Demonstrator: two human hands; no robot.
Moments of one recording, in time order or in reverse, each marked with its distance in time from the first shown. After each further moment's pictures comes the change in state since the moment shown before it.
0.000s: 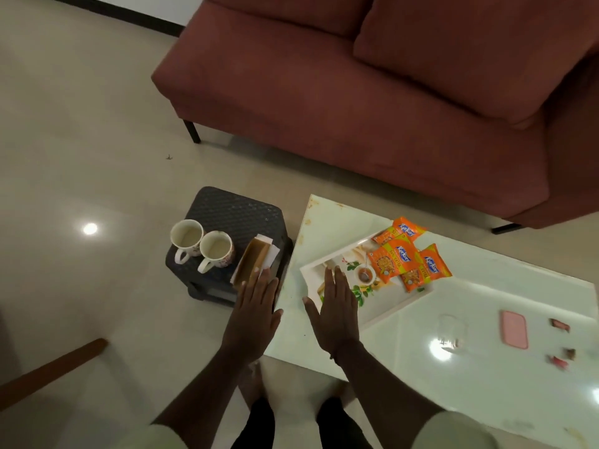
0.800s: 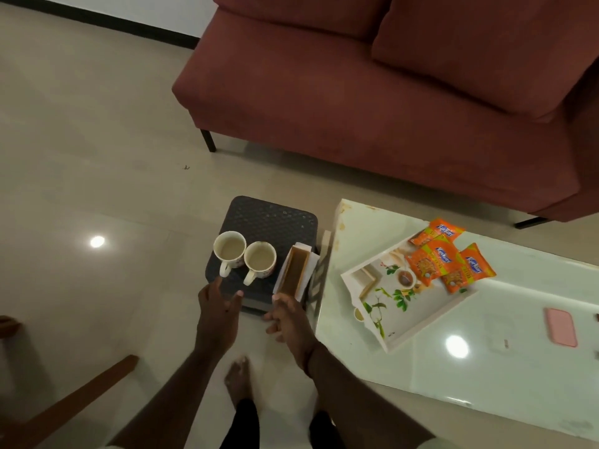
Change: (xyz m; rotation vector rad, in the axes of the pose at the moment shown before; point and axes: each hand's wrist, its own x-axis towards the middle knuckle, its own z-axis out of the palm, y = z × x) left_hand -0.012 -0.163 -0.041 -0.707 0.049 -0.664; right_hand 0.004 -0.187 0.071 1.016 -0.499 0.438
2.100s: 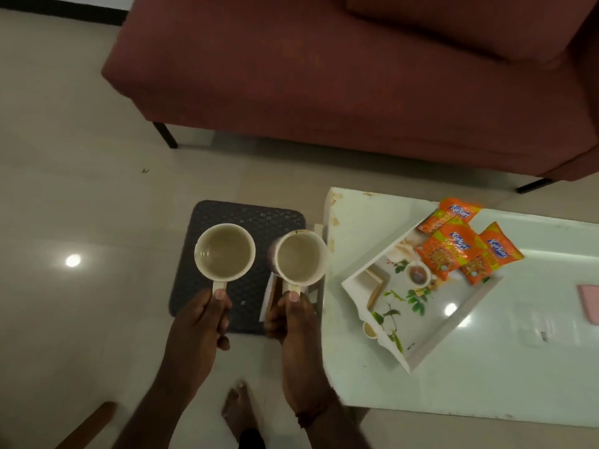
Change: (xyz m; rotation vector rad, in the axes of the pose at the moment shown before) left_hand 0.050 0.054 0.011 -0.359 -0.202 0.098; right_hand 0.039 -0.025 -0.006 0.527 0.345 -0.349
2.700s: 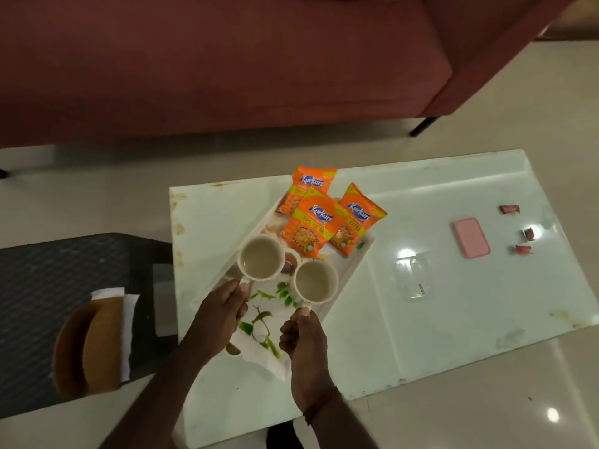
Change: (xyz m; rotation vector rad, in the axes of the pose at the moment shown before) left_hand 0.051 -0.041 0.321 0.250 -0.523 -0.077; right_hand 0.088 0.002 -0.294 0.175 0.417 0.263
